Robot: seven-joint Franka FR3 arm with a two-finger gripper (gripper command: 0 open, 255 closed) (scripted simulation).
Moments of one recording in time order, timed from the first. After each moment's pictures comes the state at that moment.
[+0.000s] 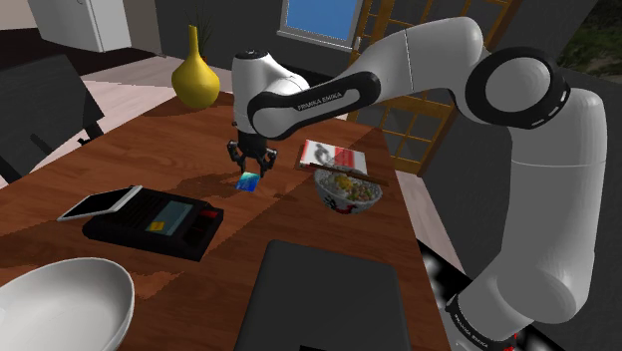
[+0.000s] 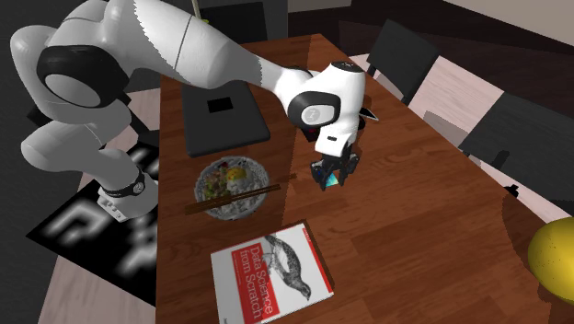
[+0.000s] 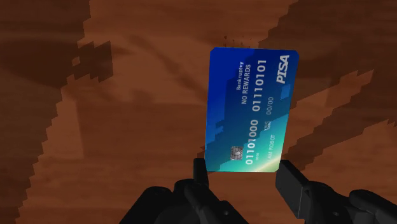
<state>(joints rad) -0.06 0.52 0.48 -1.65 -0.44 2.10 1.45</state>
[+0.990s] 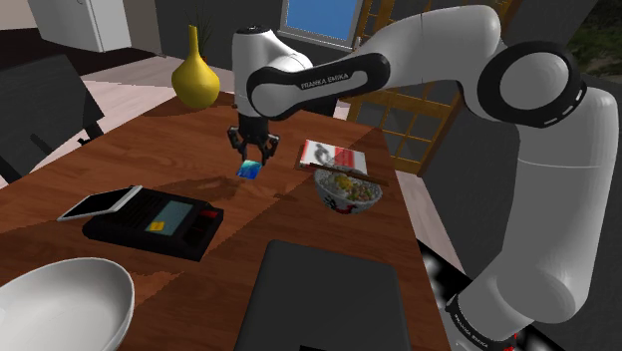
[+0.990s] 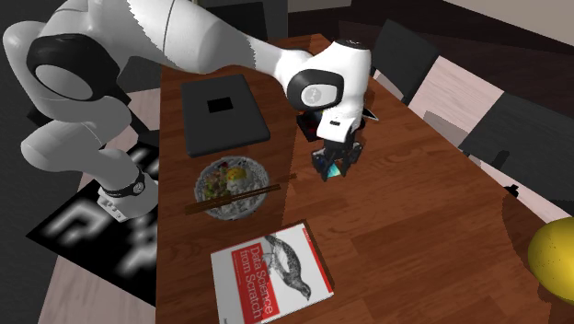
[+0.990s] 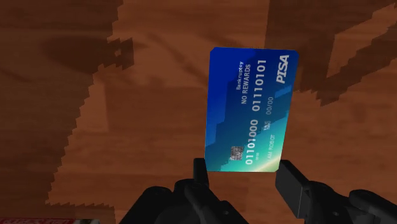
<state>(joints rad) -0.07 0.47 0.50 -1.60 -0.41 2.01 1.42</state>
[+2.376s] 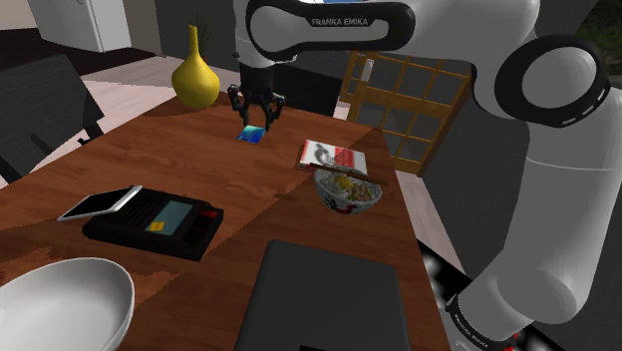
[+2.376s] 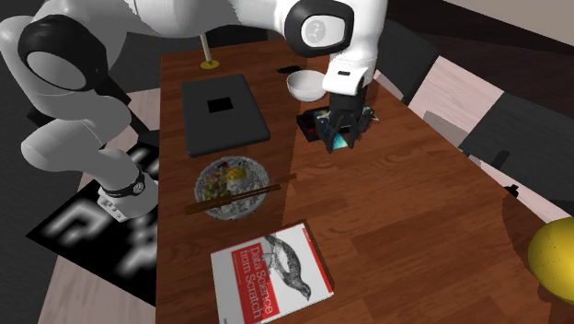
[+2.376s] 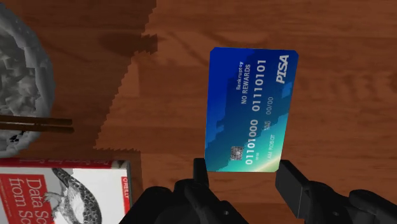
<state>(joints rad) -0.06 0.42 0.52 -1.40 -0.36 1.76 1.36</state>
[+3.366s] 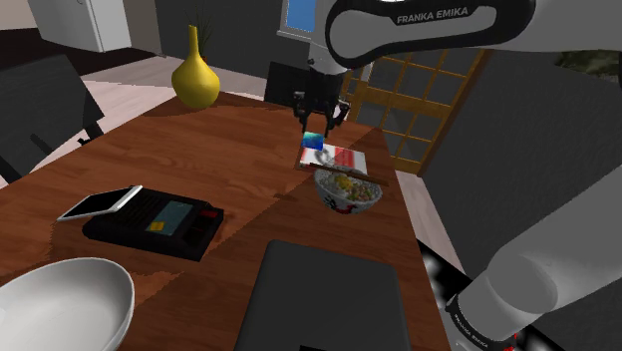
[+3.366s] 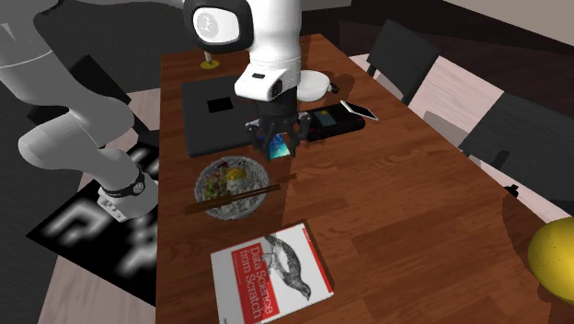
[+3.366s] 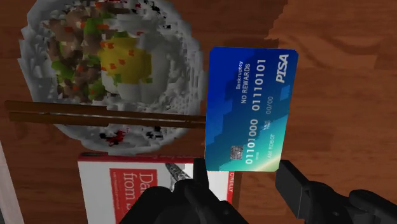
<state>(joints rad) -0.26 -0.12 0.48 -1.98 -0.10 1.92 1.11</state>
